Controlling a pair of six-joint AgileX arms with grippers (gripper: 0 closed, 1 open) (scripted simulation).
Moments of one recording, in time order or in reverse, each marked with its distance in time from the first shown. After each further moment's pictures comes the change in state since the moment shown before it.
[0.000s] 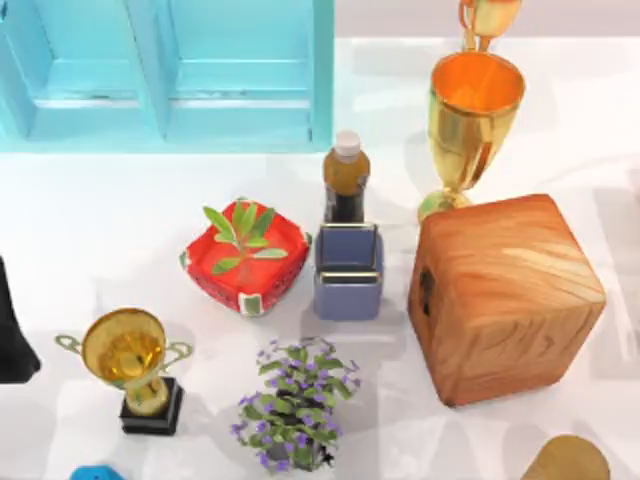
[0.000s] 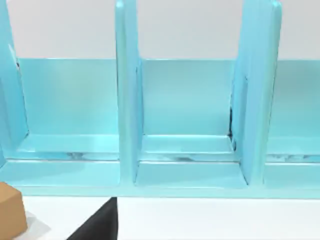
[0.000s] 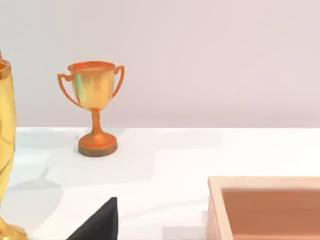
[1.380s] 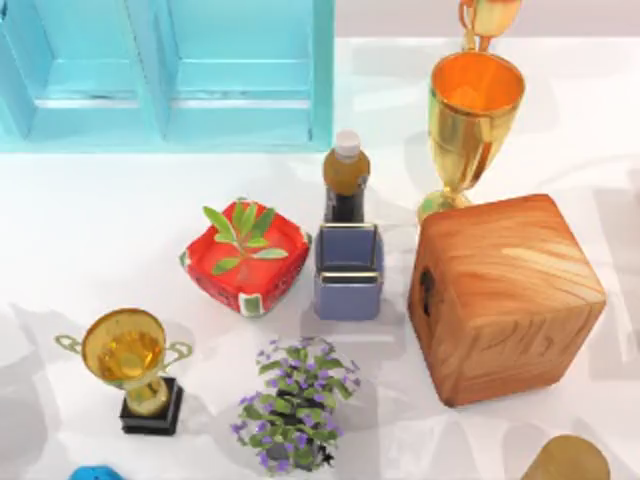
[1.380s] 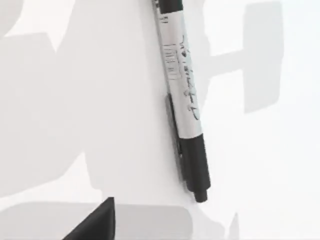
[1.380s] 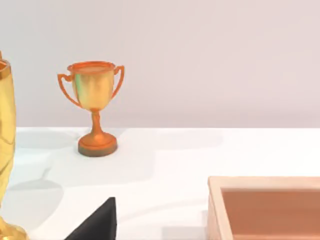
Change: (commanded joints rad) left arm 0.611 1.556 0.902 -0.530 0.468 -0.433; right arm 0.000 0.000 0.000 0.000 0.000 0.000
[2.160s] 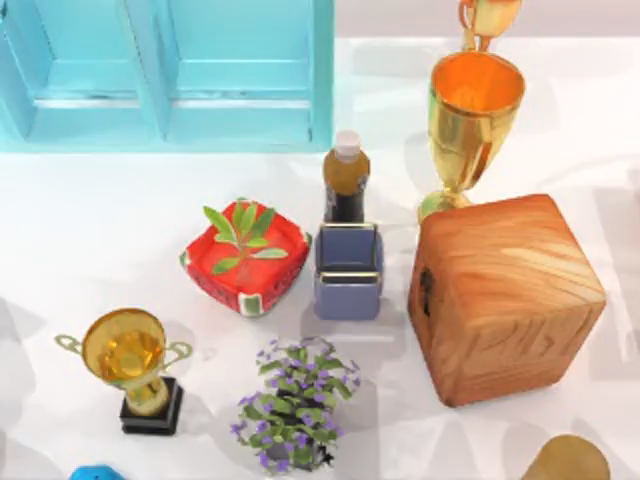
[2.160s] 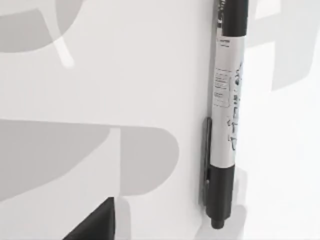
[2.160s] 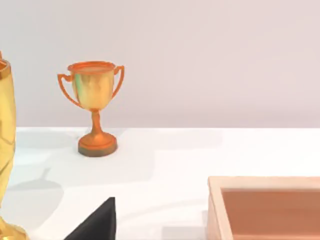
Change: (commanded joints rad) left arm 0.056 0.174 0.121 -0.077 0.057 -0.057; right arm 0.000 0.000 0.000 0.000 0.000 0.000
